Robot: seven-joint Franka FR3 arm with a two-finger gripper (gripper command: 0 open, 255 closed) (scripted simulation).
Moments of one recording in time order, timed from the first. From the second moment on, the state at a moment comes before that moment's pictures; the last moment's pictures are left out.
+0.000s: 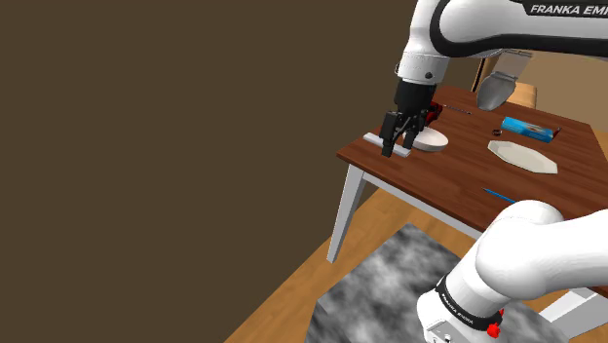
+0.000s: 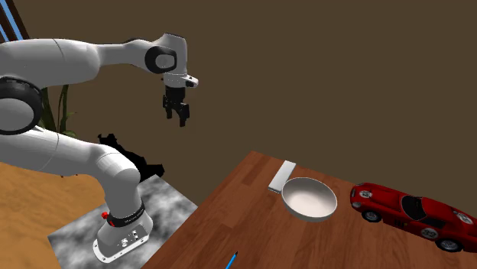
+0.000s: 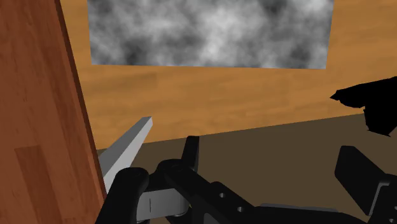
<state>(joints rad) 0.00 -0.75 0.01 -2.43 0.08 1.56 0.02</state>
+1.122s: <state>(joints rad) -0.10 -0.41 -0.23 -2.37 -0.07 1.88 -0.26</state>
